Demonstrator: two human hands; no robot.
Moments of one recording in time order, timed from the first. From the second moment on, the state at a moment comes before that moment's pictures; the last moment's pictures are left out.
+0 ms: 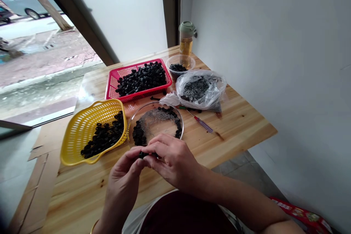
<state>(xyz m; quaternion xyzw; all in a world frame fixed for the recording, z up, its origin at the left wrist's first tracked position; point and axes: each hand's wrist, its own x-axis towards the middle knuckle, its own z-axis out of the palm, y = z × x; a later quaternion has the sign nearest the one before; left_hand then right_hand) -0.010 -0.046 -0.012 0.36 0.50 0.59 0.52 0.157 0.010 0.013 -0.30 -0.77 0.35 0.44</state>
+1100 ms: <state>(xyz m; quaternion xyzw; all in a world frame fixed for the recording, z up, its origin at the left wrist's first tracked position) -0.010 -0.059 -0.006 0.34 0.48 0.58 0.56 0.166 0.011 0.019 -0.25 -0.74 0.42 0.47</state>
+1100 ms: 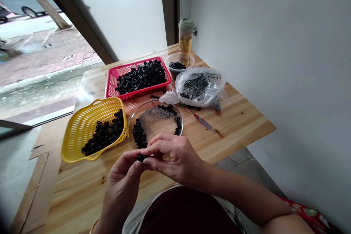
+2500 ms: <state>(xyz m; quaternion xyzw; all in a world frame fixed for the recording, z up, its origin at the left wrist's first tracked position) -0.023 -0.060 -0.025 0.51 0.42 0.55 0.51 0.164 0.042 0.008 -0.25 -0.40 0.88 0.09</state>
